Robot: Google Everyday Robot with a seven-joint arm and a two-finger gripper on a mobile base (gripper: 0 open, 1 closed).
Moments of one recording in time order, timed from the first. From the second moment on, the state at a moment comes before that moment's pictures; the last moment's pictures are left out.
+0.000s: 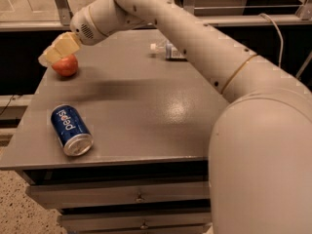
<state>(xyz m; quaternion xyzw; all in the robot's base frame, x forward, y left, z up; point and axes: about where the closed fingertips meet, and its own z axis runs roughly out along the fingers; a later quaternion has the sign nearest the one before) 0.663 0.239 0.944 -0.55 0.65 0.35 0.38</state>
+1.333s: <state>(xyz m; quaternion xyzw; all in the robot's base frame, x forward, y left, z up) 0.701 0.270 0.875 -0.50 0.66 0.38 0.41</state>
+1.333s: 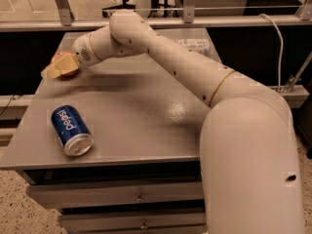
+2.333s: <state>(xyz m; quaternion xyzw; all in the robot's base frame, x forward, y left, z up) 0.713 0.251 0.862 -0.46 0.68 0.38 0.42</state>
